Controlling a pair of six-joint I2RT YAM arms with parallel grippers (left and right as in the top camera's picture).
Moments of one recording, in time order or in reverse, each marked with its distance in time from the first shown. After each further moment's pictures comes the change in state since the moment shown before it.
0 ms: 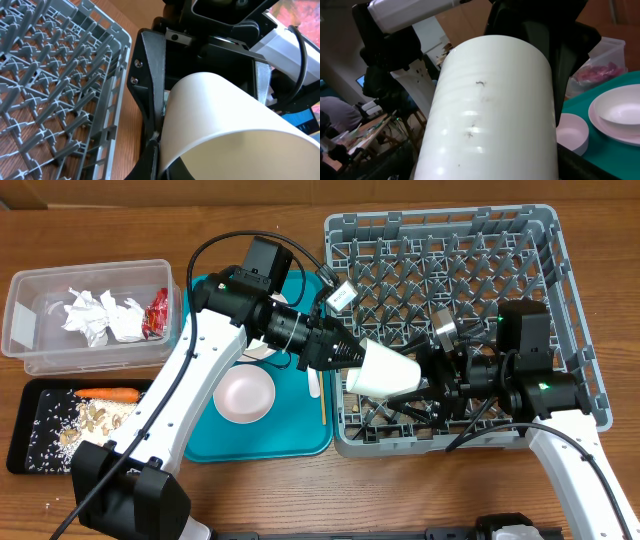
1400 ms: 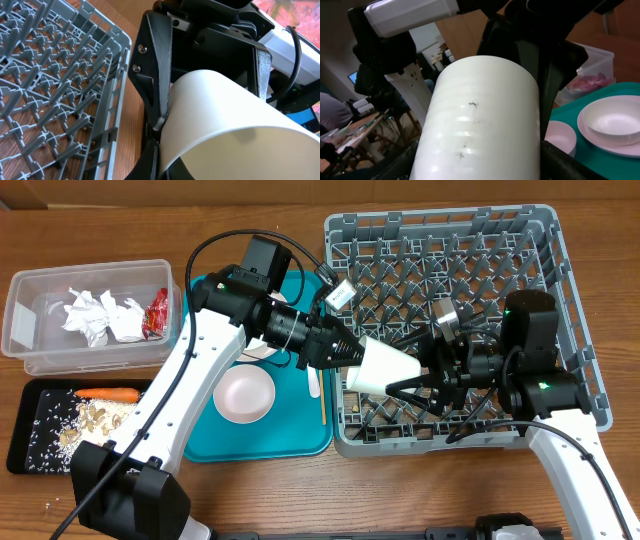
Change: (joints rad) left arm 0.000 0.000 0.000 0.015 0.006 0.000; right arm -0.002 0.003 0.000 0.199 0.015 0.154
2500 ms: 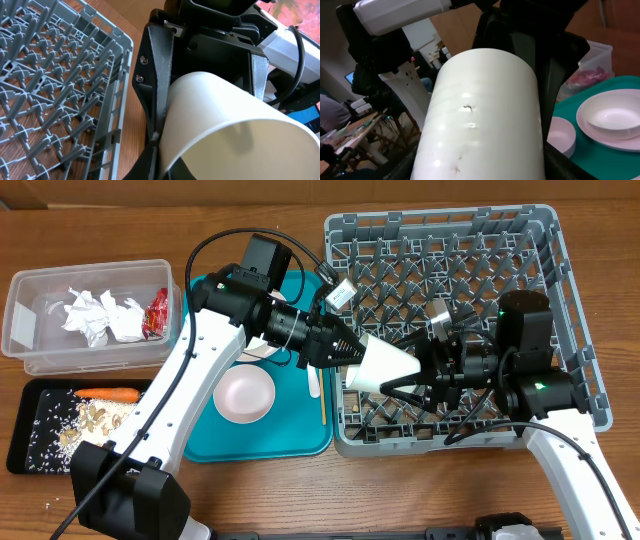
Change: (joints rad) left arm 0.000 0.000 0.000 0.021 -0.006 0.000; right arm 0.026 0.001 0.000 0.001 0.040 0.016
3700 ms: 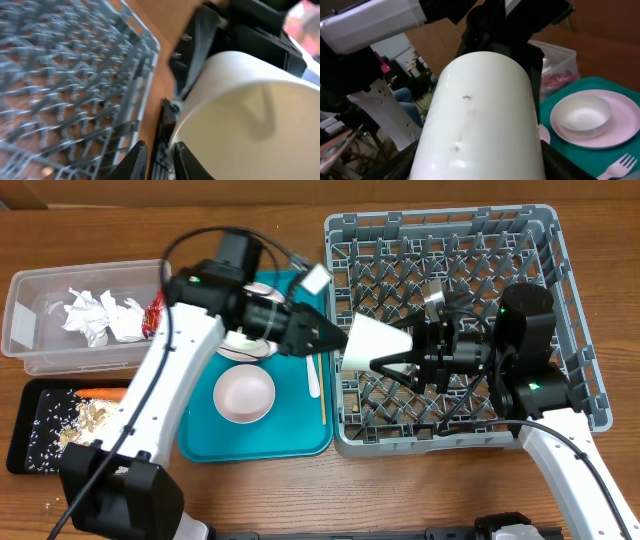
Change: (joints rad) left arm 0.125 0.000 0.003 -0.040 -0.074 -0.088; right arm 0.029 0.004 -0.001 0.249 0.171 0.278
